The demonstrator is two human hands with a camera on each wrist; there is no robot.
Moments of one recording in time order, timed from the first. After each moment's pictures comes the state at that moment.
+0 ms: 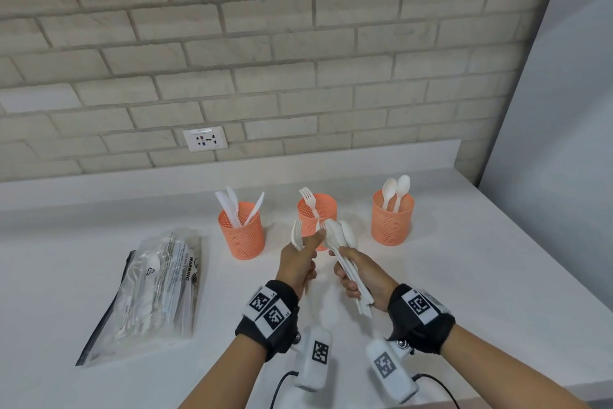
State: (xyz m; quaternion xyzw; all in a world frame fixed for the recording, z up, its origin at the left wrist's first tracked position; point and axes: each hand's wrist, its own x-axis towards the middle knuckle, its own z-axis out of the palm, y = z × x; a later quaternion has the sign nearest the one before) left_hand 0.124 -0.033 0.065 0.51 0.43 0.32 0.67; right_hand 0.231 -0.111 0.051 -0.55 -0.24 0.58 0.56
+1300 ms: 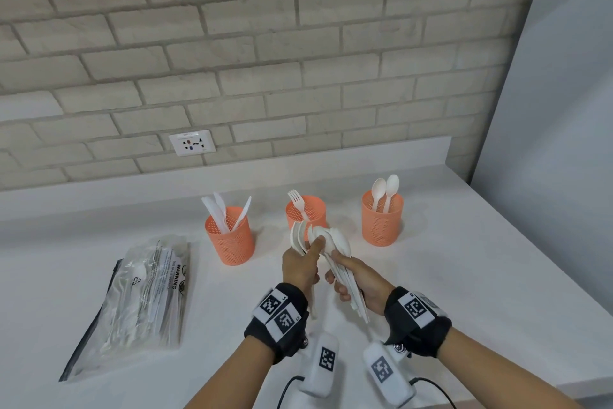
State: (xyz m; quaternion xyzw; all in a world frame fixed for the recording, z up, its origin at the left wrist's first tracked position) left_hand 0.154 -0.041 0.054 0.52 0.48 0.35 0.62; right_hand 0.249 -0.115 0.039 -0.52 -0.27 0.59 0.55
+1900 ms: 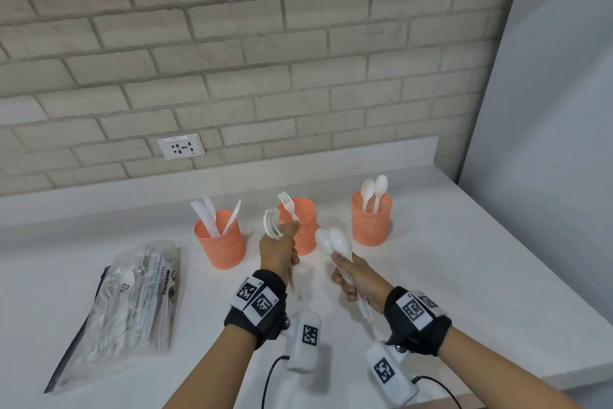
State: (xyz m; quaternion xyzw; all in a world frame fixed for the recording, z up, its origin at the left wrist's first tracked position) left_hand 0.152 -0.023 0.078 0.49 0.46 0.39 0.63; right_hand 0.260 -0.128 0.041 -0.60 -0.31 0.51 0.53
